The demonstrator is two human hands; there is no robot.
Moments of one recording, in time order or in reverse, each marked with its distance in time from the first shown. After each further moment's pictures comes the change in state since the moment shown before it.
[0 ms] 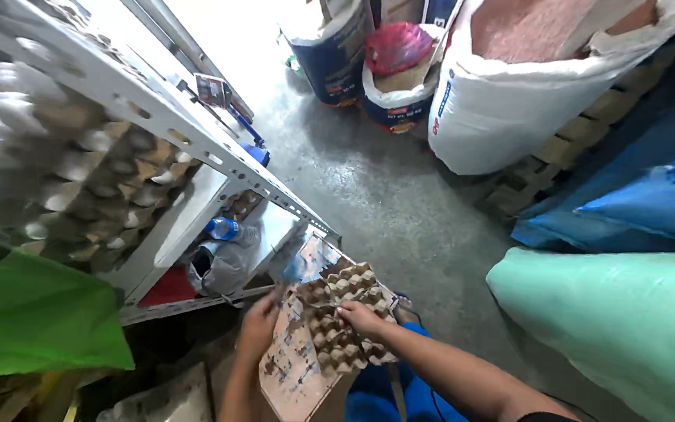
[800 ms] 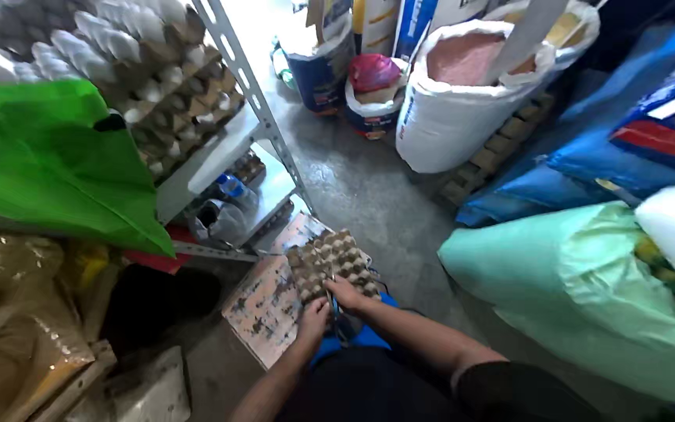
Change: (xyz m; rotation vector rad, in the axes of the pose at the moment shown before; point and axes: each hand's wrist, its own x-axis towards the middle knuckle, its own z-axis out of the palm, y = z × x) left_hand -0.116 -0.085 0.157 -0.683 -0.313 -0.133; right_hand -0.070 0.034 0.103 0.102 0.273 -0.058
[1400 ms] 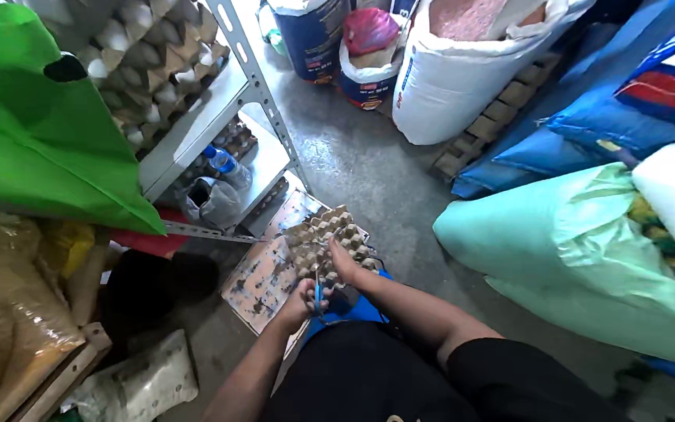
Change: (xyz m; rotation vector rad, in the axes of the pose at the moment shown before) left_hand -0.016 0.011 -0.052 -0.009 -0.342 -0.039; right_hand 0.000 -0.019 0.007 0.145 0.133 -0.094
